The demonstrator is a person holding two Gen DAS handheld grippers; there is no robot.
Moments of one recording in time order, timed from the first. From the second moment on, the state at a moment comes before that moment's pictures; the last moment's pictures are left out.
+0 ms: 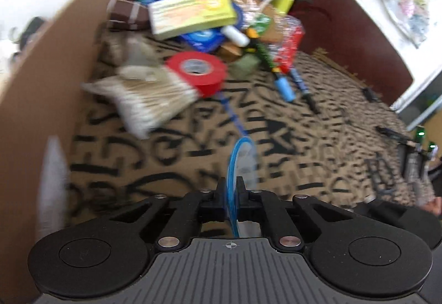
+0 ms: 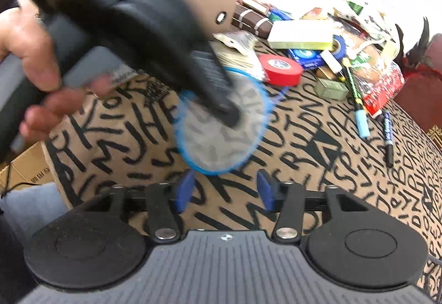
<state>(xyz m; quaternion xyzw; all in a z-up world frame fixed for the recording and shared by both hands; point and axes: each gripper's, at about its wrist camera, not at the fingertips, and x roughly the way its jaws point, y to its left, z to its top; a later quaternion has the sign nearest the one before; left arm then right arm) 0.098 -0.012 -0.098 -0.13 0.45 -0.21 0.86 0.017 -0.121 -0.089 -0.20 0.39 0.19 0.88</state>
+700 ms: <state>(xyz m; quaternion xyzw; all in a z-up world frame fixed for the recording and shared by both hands) 0.073 -0.010 -0.104 -0.07 0.43 -0.21 0.87 0.124 -0.133 -0.085 0.01 0.43 0.15 0.89</state>
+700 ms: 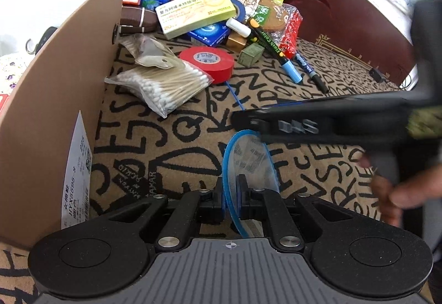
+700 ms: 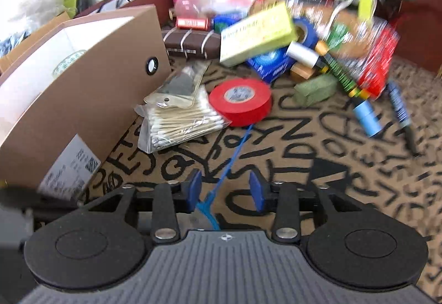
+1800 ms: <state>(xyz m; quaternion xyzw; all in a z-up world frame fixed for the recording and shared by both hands) 0.031 0.092 0.008 -0.15 0.25 -0.18 0.94 0.105 0.013 0.065 -0.13 0.26 0.28 0.91</state>
